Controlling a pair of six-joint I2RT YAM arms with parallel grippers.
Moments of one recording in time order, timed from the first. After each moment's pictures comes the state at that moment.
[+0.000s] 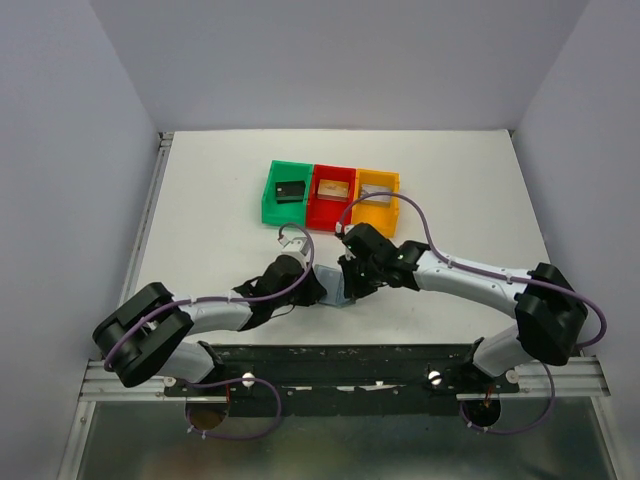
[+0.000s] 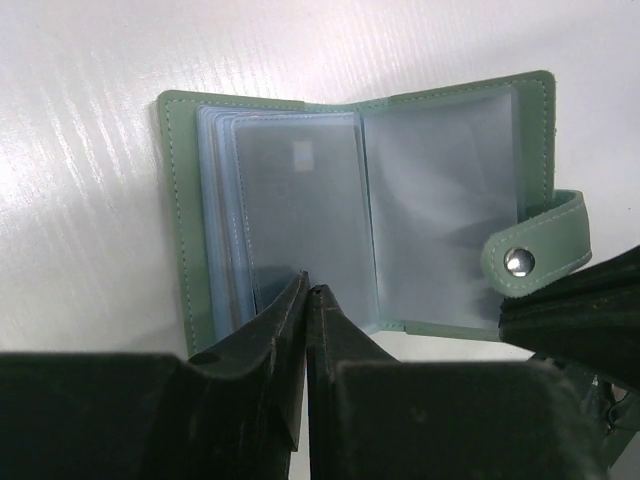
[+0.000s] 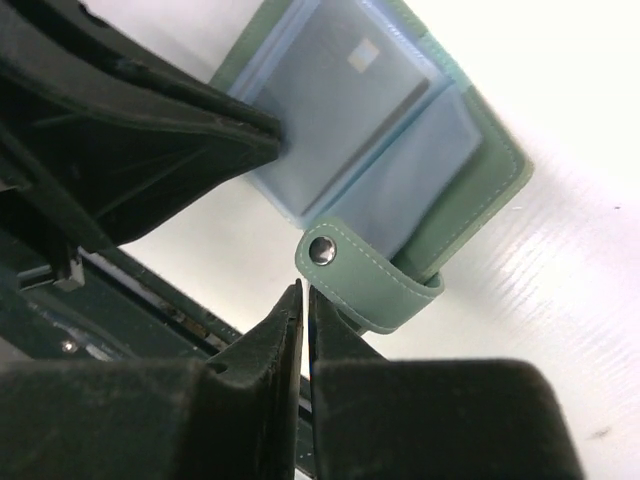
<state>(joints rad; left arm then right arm) -0.83 1.35 0.38 0.38 0.00 -0.72 0.92 1.49 0.97 -0.48 -0.08 0.44</state>
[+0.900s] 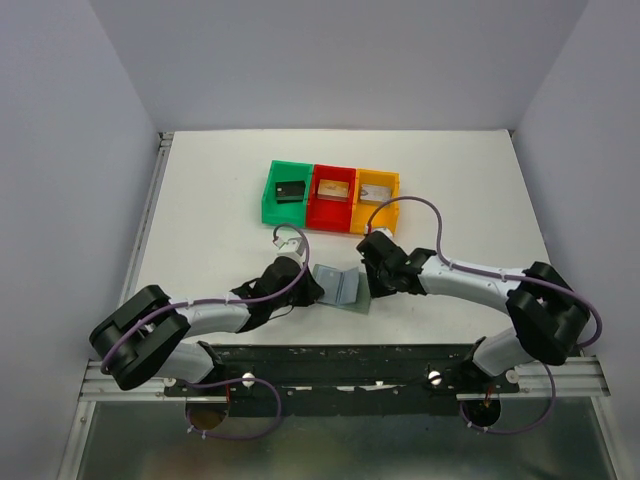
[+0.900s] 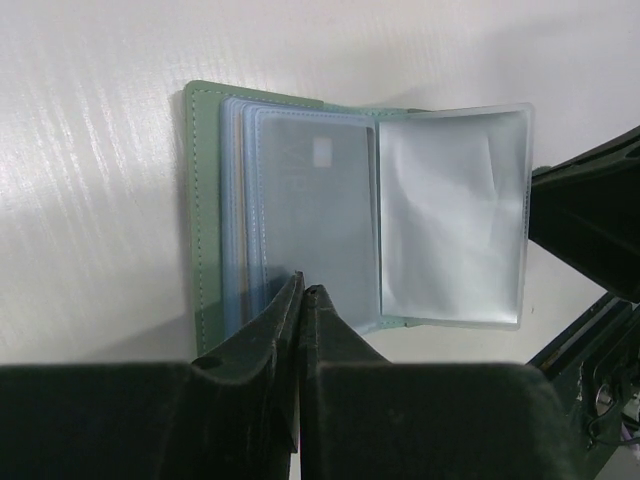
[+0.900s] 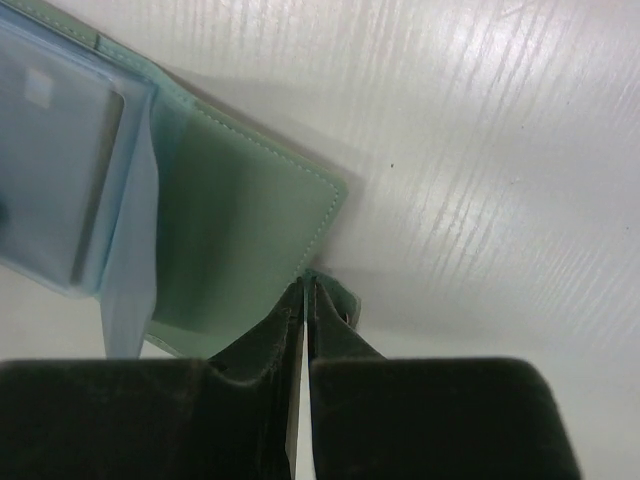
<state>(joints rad) -0.83 1.34 0.36 0.39 -0.03 -0.78 0.83 1.50 0.82 -0.42 0.19 0.55</state>
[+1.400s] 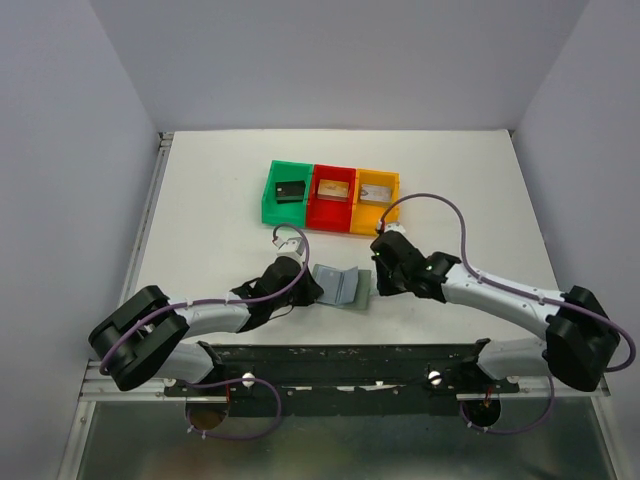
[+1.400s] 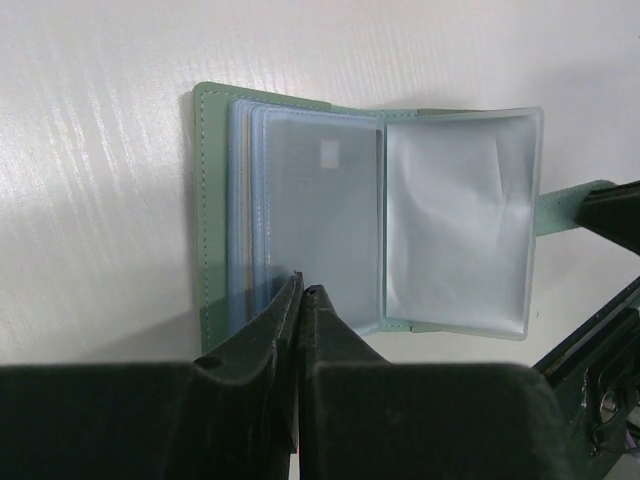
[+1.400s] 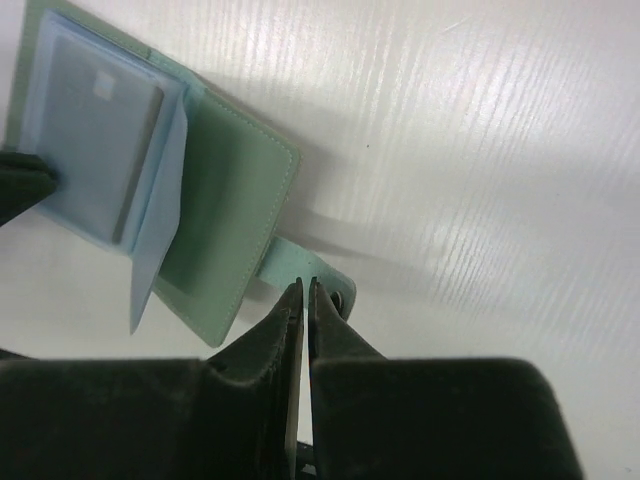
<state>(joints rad) -0.83 1.33 0.37 0.36 -0.05 -0.79 0.83 1.33 0.78 -0.46 0.22 0.55</state>
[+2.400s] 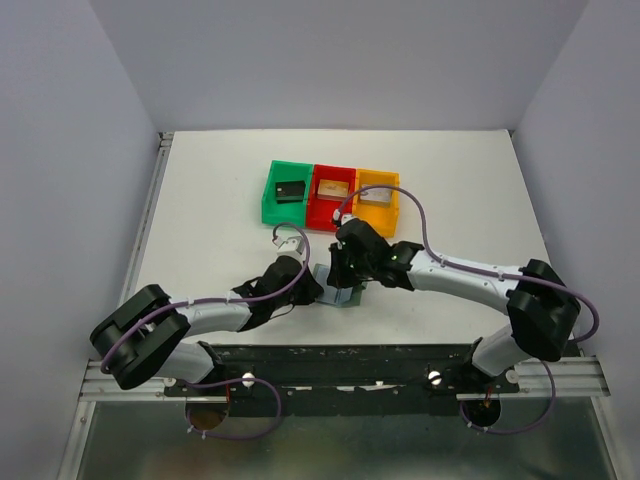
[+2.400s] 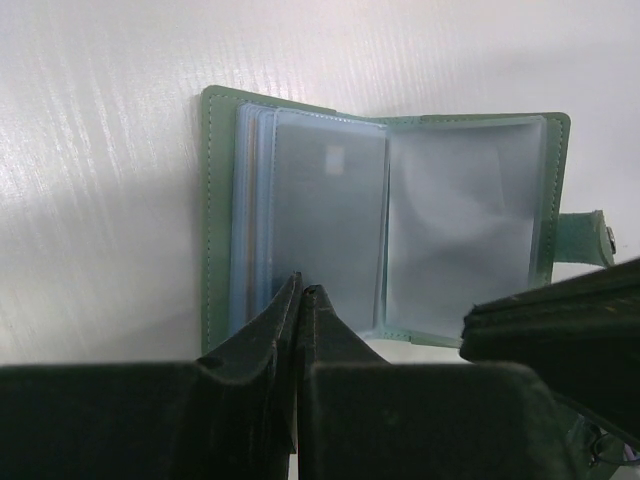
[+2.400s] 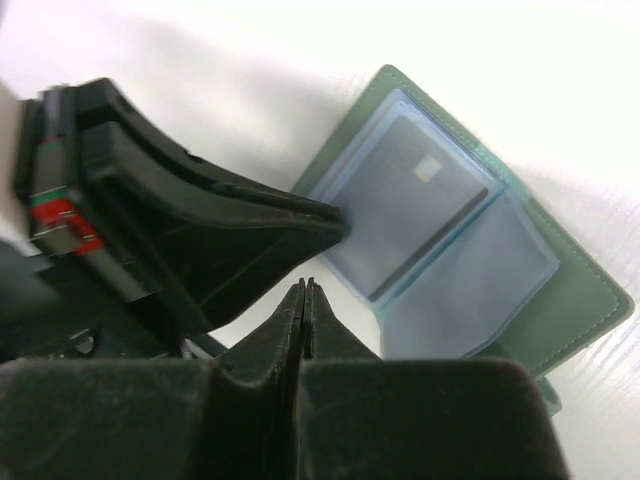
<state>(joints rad) -0.83 1.34 0.38 0.35 -0.07 -0.80 0.93 1.52 0.99 -0.29 -0.01 0.60</state>
